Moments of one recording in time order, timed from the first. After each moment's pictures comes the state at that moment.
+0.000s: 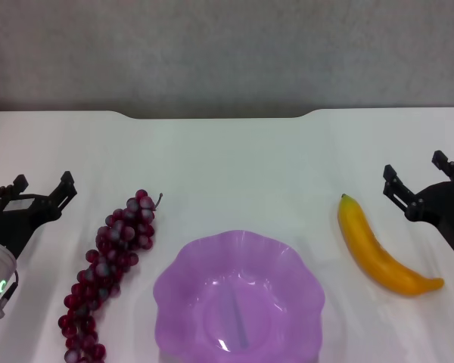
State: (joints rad) left arm -0.46 -2.04 2.22 0.21 -0.79 0.88 -0.33; right arm 0.41 1.99 0.57 0.38 -2.11 -1.02 -0.01
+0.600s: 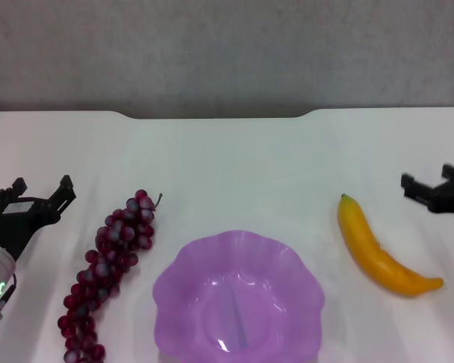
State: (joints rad) left arm -0.46 -2.04 2.22 0.21 -0.79 0.86 -0.31; right arm 0.22 1.69 0.96 1.17 -2.20 -0.10 -0.13
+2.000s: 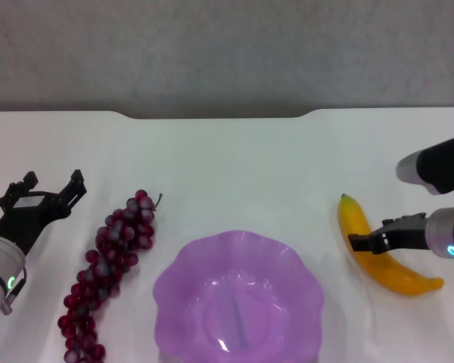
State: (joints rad) left arm -0.47 -2.04 2.23 0.23 -0.79 0.86 -0.31; right arm 0.48 2.01 1.52 0.92 -2.39 0.65 -0.52
